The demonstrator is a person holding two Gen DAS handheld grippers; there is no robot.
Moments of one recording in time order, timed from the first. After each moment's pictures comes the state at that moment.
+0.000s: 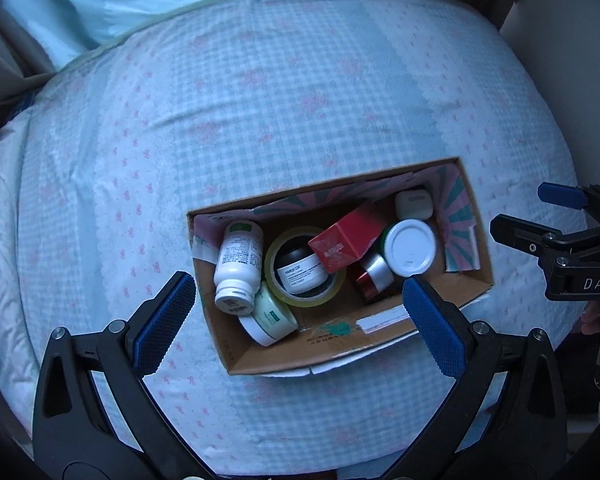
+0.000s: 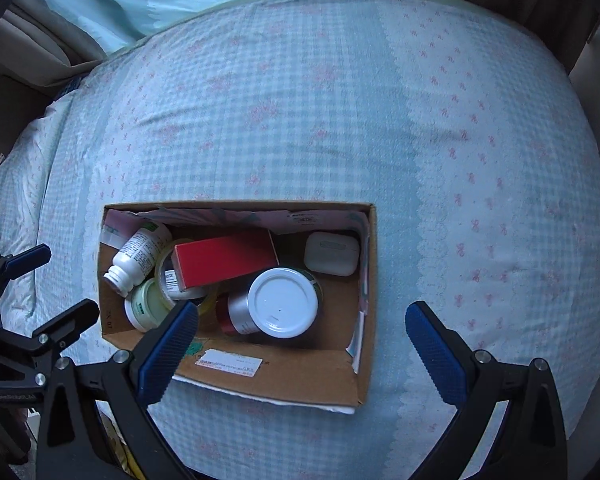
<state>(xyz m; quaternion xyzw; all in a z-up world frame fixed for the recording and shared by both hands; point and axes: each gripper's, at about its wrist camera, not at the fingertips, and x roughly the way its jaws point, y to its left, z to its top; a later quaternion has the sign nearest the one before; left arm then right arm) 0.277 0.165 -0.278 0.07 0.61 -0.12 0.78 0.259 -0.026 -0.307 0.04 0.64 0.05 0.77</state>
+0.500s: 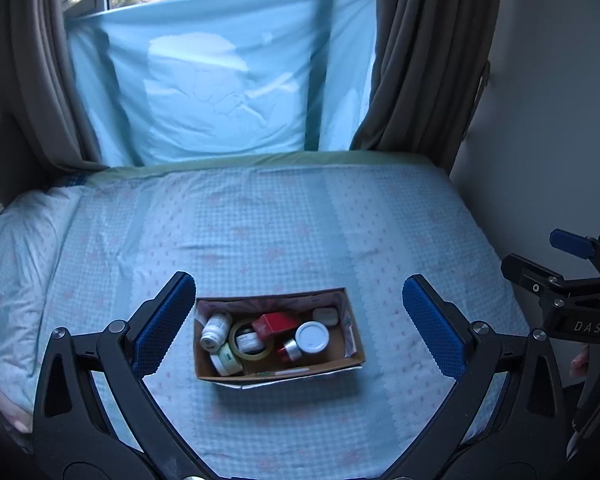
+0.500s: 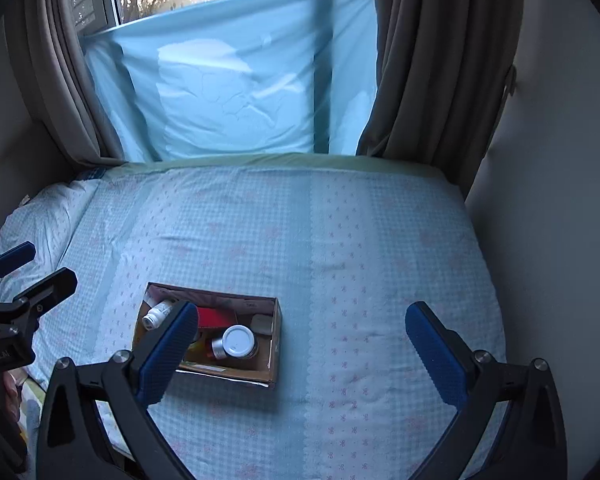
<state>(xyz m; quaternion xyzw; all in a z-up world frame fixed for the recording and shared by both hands) 0.142 0.103 -0.040 0.01 0.39 -0.10 0.91 0.123 -0.084 -0.051 -0.01 0.43 -0.01 0.90</state>
